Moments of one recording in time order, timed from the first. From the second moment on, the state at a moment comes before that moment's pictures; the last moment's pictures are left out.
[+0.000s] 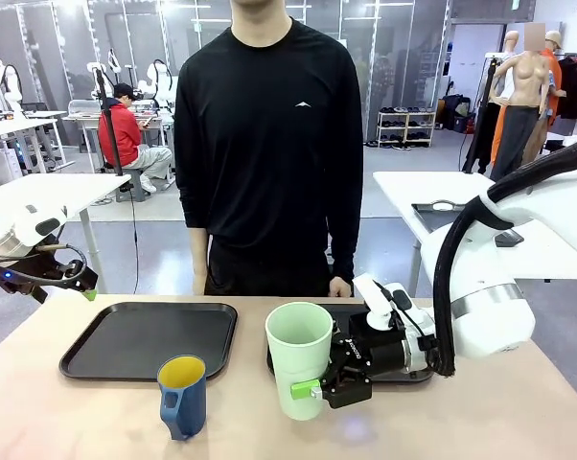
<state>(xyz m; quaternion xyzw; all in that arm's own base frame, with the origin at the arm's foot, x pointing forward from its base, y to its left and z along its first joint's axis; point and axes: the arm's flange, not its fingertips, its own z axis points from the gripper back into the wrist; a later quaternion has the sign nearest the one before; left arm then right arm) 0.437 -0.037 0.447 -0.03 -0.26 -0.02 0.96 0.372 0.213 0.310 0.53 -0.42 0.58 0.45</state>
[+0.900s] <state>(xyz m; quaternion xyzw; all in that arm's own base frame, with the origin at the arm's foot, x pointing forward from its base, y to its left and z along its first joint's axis) 0.437 -0.037 0.447 -0.03 -0.26 -0.02 0.96 0.372 0.213 0.310 0.53 -0.42 0.58 0.45</state>
